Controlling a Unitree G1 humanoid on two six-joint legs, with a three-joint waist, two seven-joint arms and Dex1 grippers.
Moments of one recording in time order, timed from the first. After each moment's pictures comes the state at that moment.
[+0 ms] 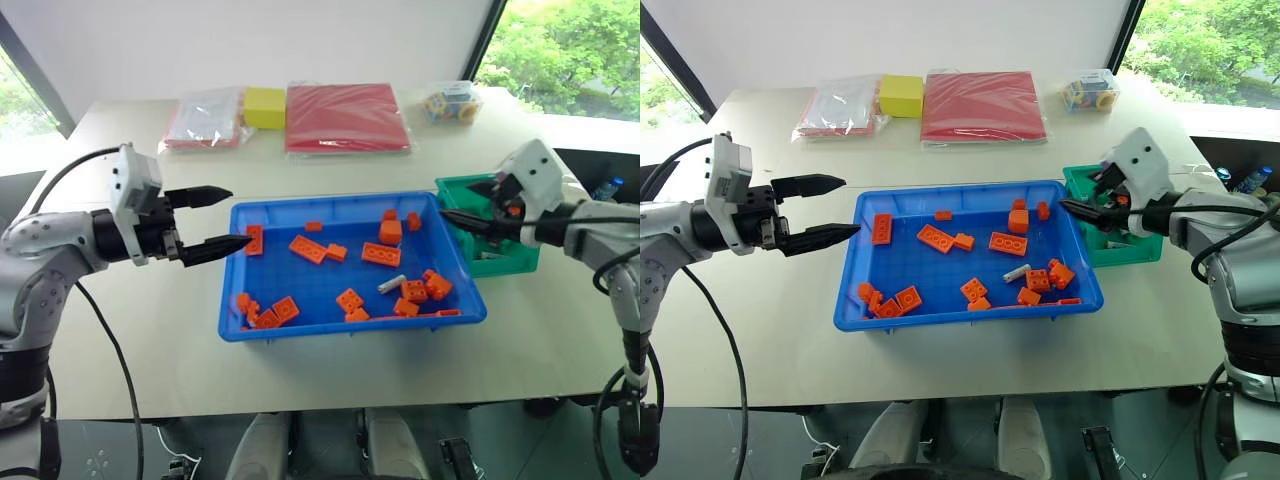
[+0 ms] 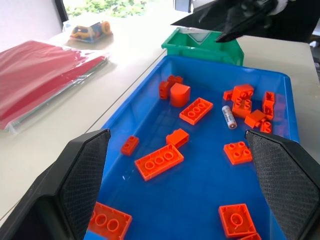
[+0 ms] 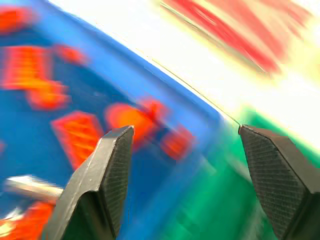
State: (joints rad) left arm -0.41 0.89 0.22 -0.24 -0.73 0.60 -1.05; right arm -0.50 -0.98 -0.05 -0.26 0.39 0.64 0.94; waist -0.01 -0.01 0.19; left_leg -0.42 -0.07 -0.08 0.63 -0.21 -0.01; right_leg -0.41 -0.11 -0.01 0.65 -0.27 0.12
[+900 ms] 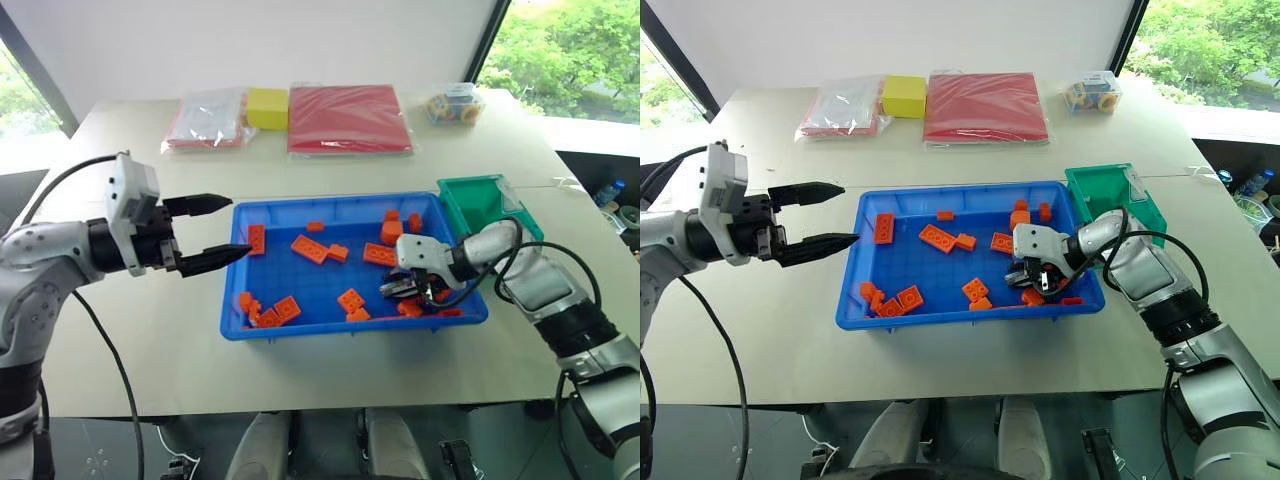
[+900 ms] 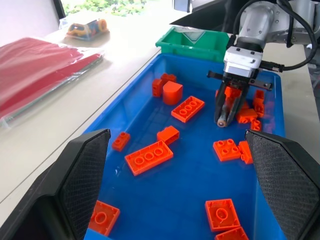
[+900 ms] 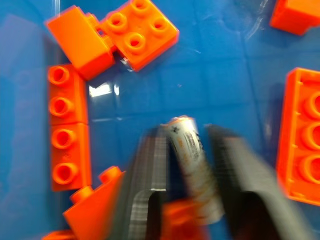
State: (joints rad) left arm -0.33 0.90 0.26 -0.32 -0.77 0.64 -1.02; right arm -0.65 -0.80 0.38 0.10 0.07 0.32 1.30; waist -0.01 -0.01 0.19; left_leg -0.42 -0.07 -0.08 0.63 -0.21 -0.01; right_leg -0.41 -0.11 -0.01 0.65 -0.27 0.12
